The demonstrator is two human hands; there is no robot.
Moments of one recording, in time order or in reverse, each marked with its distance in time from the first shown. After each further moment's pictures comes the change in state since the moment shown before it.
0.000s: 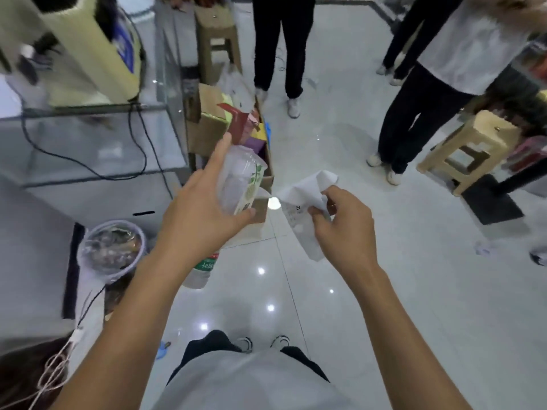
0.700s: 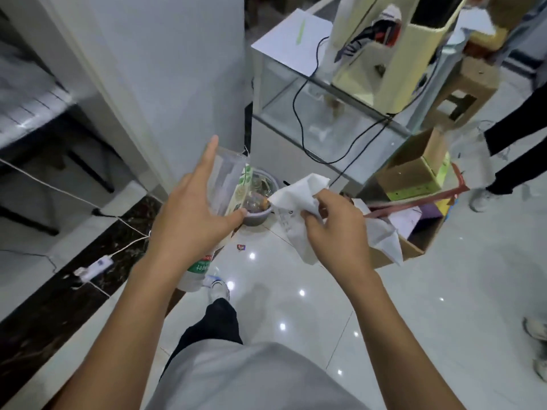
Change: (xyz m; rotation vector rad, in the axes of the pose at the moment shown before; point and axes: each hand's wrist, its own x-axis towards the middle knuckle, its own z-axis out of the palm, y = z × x) left_hand -0.174 -0.163 -0.127 0.007 0.604 -0.719; right_hand -0.043 -0.209 0.197 0.045 -0.577 -0.742
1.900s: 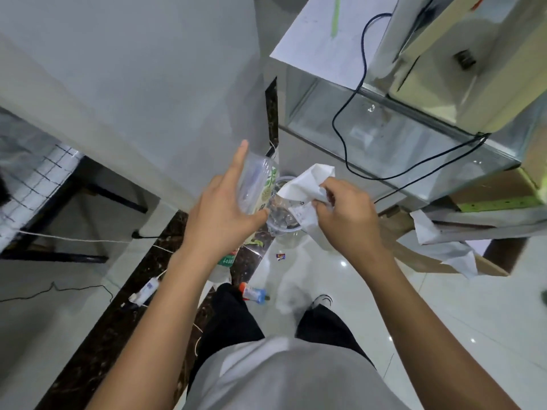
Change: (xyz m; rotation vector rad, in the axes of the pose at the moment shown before) left_hand 0.248 -0.046 0.003 0.129 -0.170 -0.023; right_hand 0.231 -0.013 0.109 0.048 -0.122 0.079
